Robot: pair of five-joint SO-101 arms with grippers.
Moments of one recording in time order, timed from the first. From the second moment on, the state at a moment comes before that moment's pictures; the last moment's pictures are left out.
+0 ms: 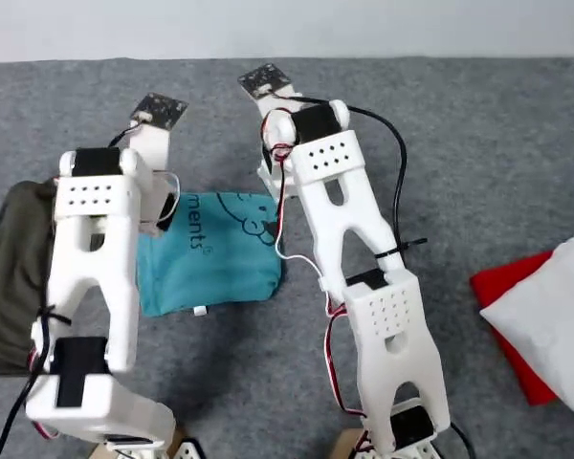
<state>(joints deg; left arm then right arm) -6.1 5.0 3.2 84.0 -11.6 -25.0 46.3 -61.9 100.5 9.1</state>
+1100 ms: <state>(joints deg) -9.8 14.5 -9.5 89.0 -10.7 -22.8 4.9 -7.9 100.5 8.6</state>
